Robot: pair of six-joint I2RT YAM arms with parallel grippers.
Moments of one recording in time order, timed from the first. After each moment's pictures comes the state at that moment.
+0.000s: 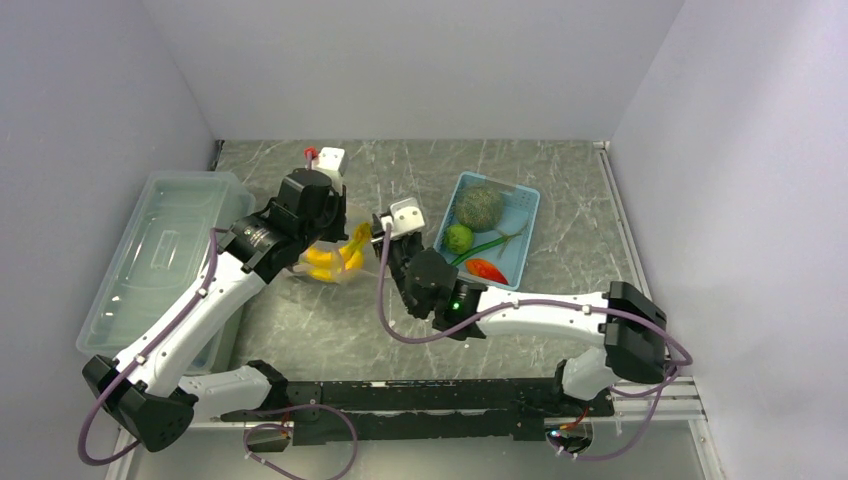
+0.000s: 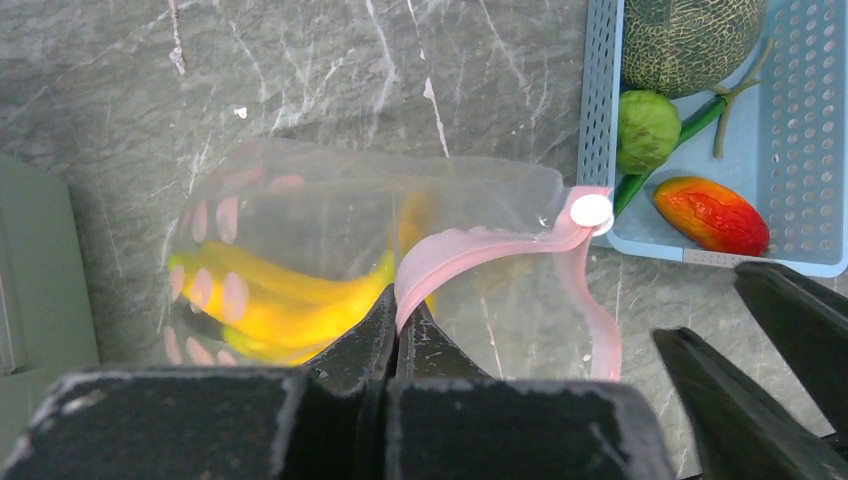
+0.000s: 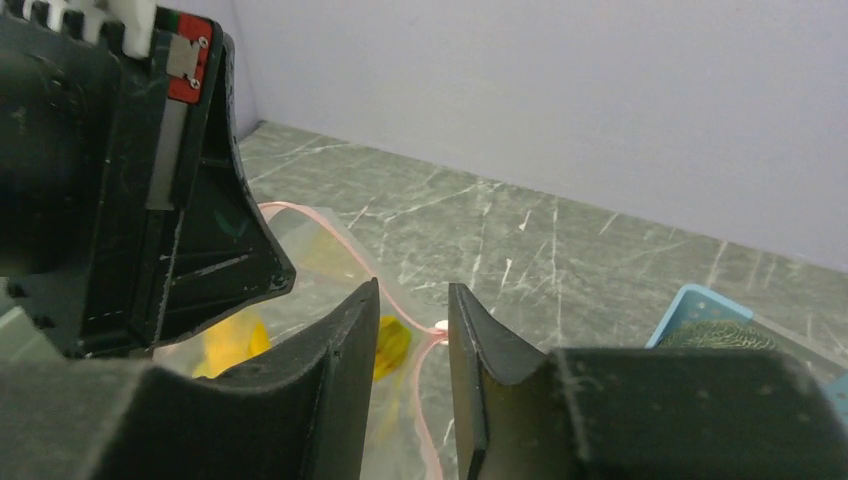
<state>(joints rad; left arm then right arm) -0.60 1.14 1.26 -0.71 -0.25 -0.30 1.25 1.52 1.05 0.65 0.85 -0.14</state>
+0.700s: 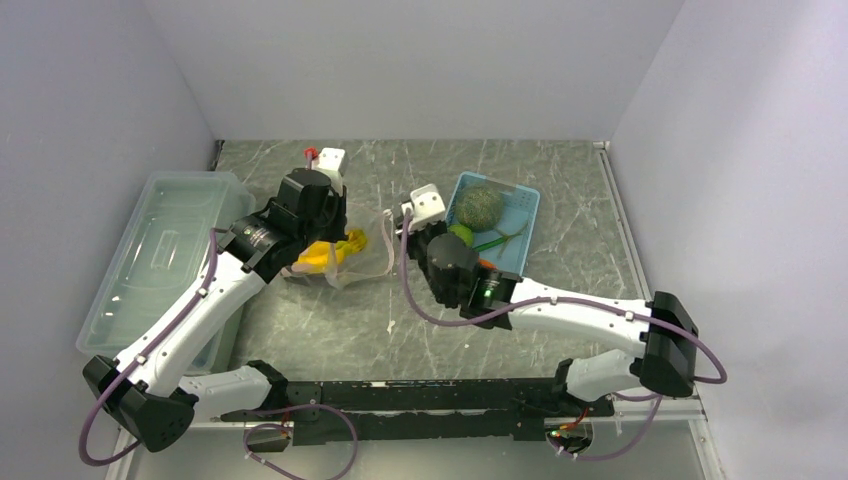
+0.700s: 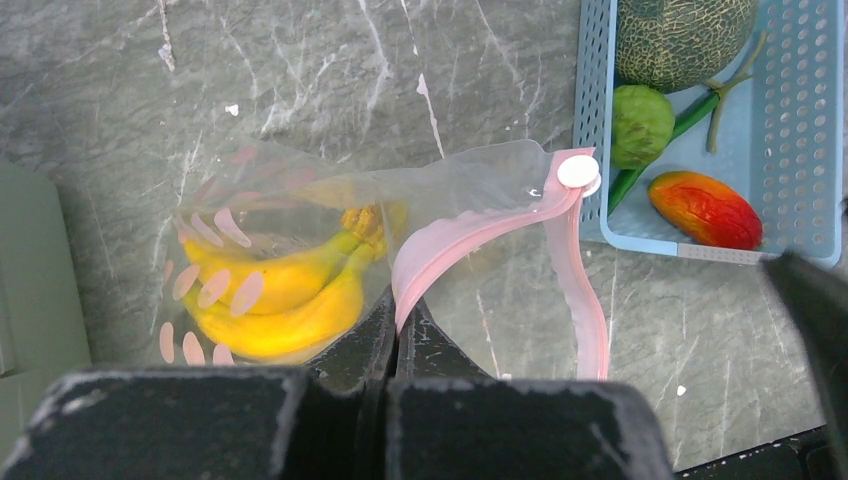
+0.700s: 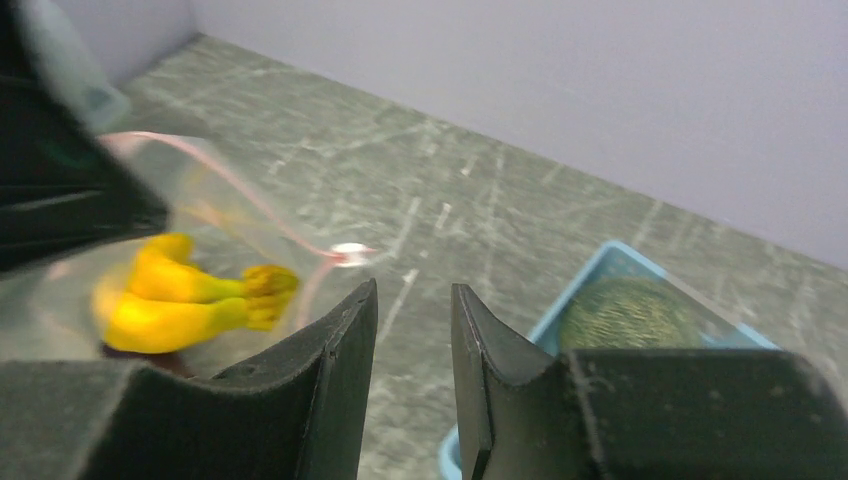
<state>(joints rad) -0.59 1.14 1.26 -0.71 -0.23 -0.31 1.19 1.36 1.02 0.34 0.78 -0.09</state>
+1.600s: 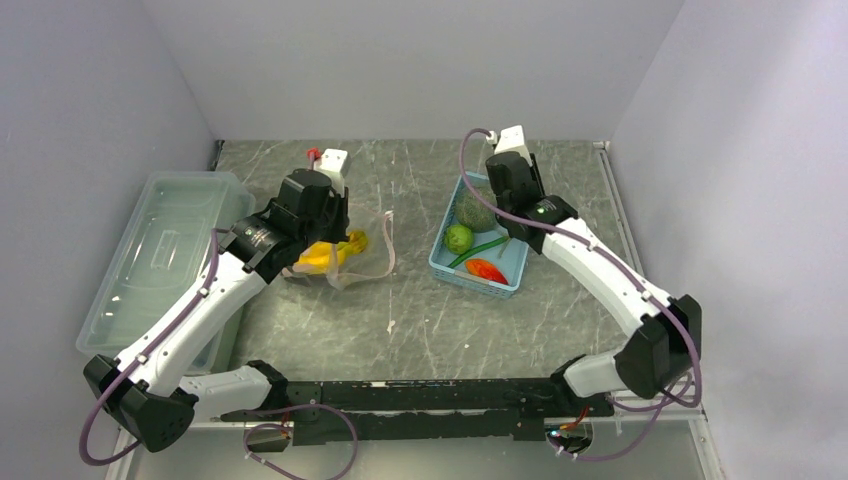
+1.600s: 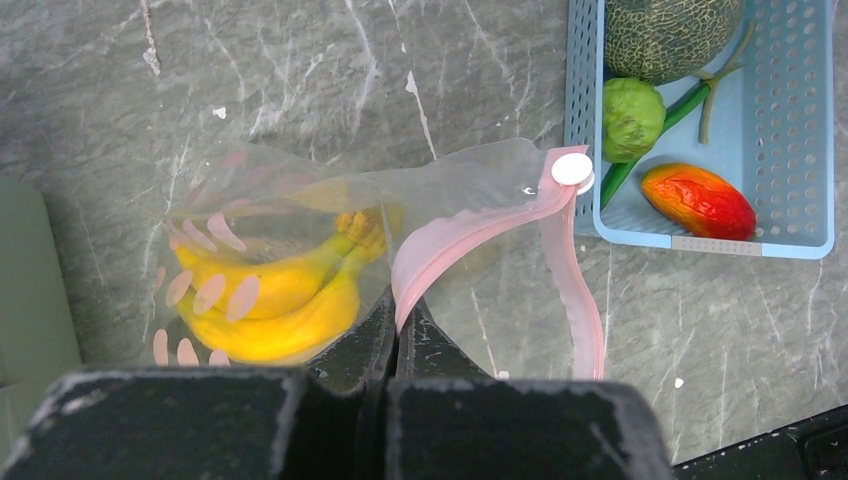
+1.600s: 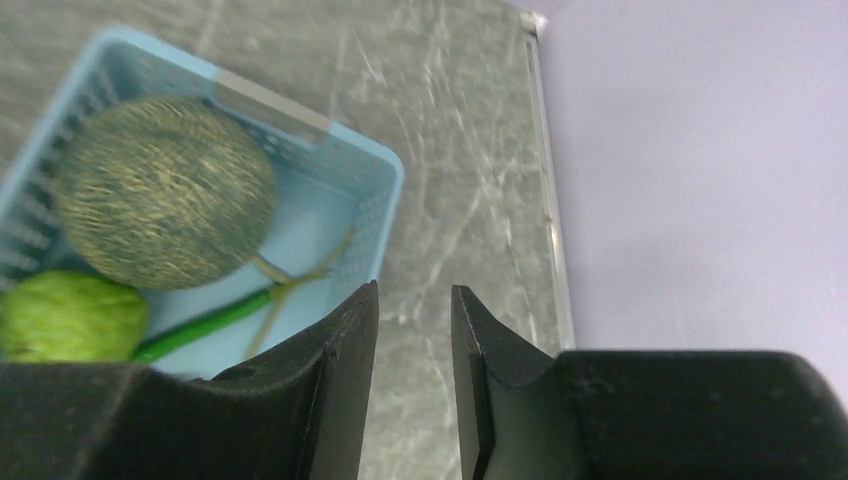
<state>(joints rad) -0.59 1.14 1.25 -0.70 -0.21 -0.29 0.56 1.37 1.24 -0.42 0.77 -0.08</state>
